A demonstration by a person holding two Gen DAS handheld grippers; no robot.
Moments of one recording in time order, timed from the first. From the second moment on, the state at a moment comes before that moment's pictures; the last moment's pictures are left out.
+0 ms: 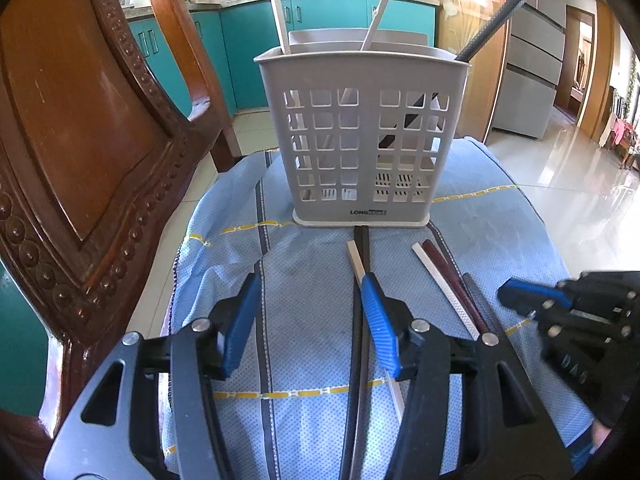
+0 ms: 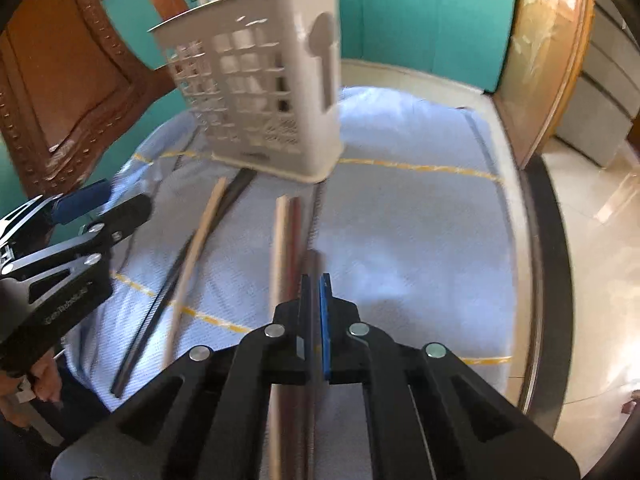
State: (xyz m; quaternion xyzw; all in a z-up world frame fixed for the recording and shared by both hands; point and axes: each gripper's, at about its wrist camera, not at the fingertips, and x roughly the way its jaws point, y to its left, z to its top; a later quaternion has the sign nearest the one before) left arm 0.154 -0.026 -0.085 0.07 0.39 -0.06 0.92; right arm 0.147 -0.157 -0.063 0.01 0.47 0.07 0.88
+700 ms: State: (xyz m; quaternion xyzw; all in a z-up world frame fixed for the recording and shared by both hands) left arm 0.158 -0.028 -0.091 0.08 0.39 -0.06 0.91; right arm 0.154 -0.160 -0.086 0.04 0.51 0.08 0.85
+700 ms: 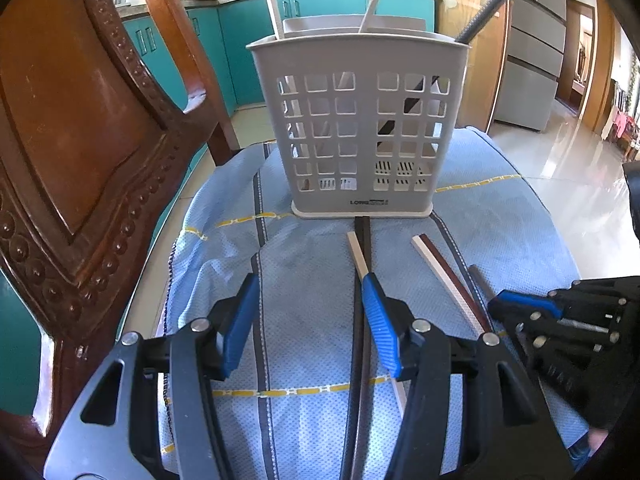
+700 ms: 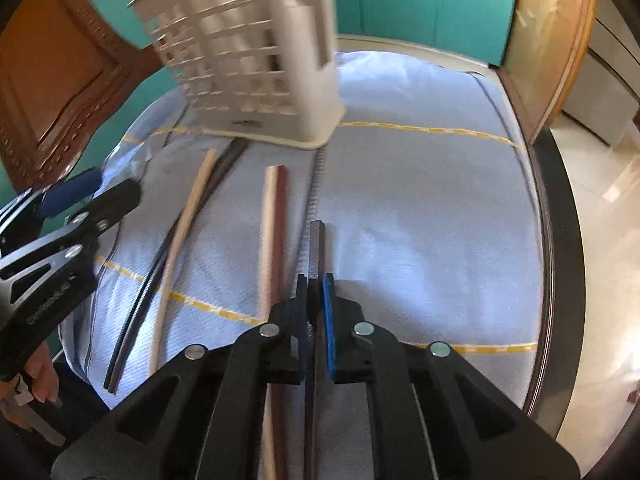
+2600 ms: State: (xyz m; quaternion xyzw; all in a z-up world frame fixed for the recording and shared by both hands) left arm 0.188 -0.004 -0.101 -0.02 0.44 -0.09 0.89; right arm 0.152 -0.171 -0.067 0.04 0.47 0.07 0.88
